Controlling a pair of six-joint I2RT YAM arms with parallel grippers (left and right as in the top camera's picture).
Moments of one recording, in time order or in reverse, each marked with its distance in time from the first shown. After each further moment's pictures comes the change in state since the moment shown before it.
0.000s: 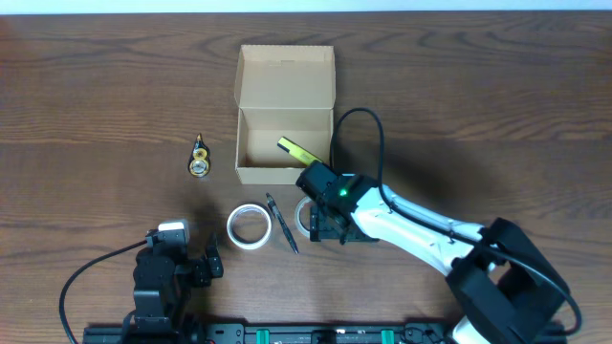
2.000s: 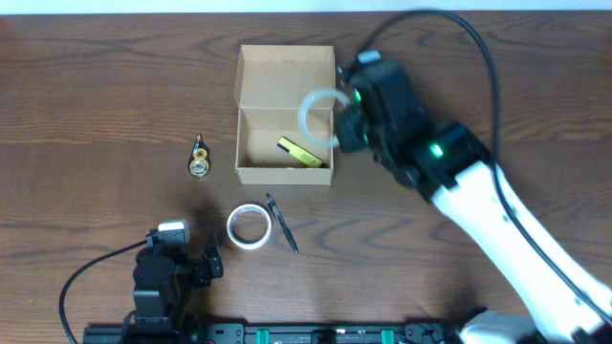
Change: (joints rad) left arm 0.000 0.000 0.000 0.000 0.000 0.000; right arm -0.224 -0.206 0.480 0.024 0.115 -0.638
